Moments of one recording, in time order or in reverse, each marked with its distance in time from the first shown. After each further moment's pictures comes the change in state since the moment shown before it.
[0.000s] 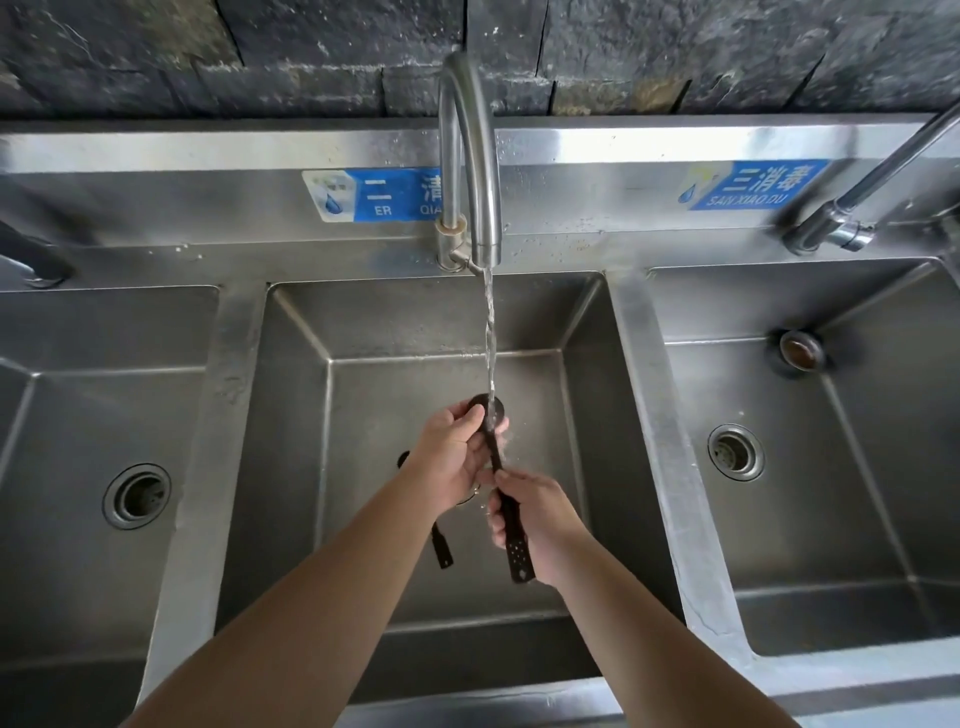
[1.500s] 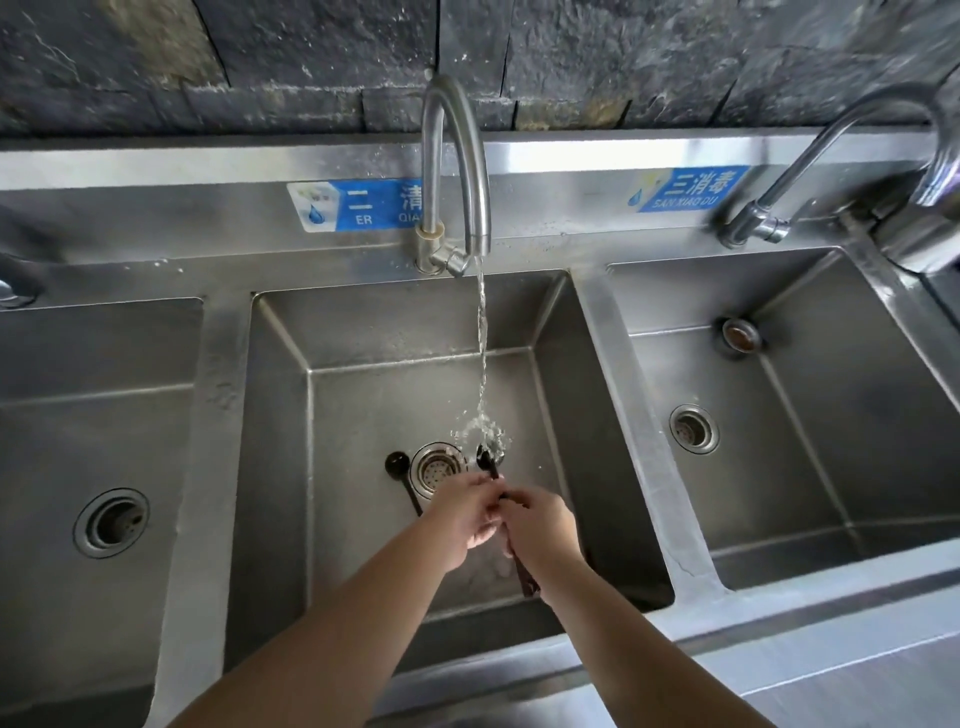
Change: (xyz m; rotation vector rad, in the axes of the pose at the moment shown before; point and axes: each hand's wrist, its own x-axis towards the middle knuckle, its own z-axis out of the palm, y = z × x) left_hand -0.059 -0.050 -0.009 0.324 0.087 -0.300; right_hand -0.041 0.042 0.009 -0.706 0.495 -0.226
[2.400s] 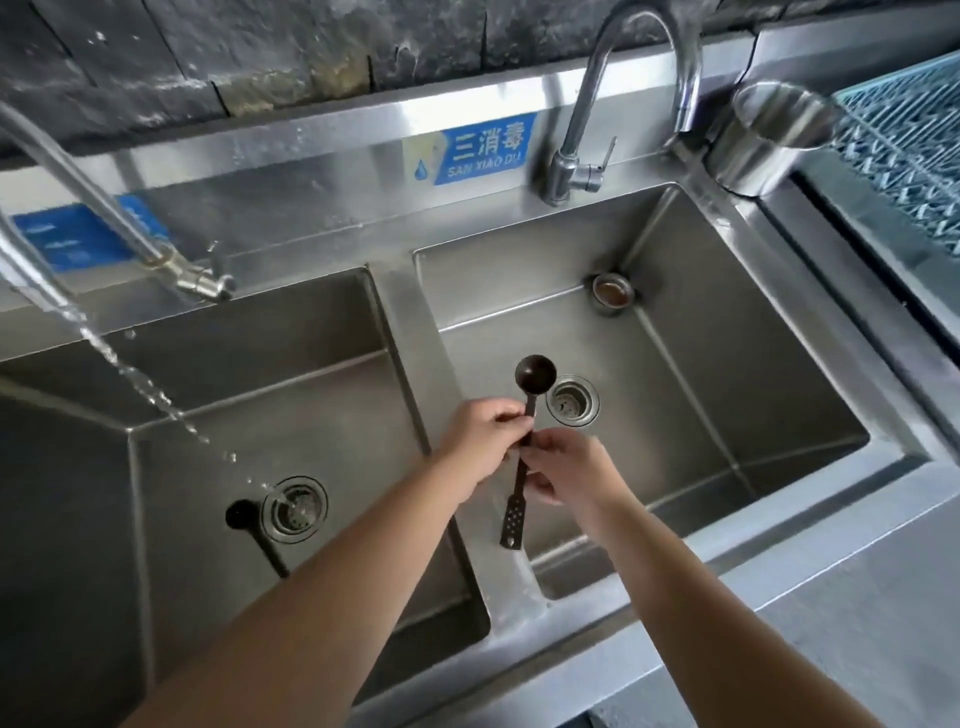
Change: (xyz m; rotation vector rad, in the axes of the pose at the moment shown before) left_hand 0.071 0.028 0.273 0.560 -0.035 0.397; right_hand 0.090 0.078 -0.260 0.418 -0.014 0.013
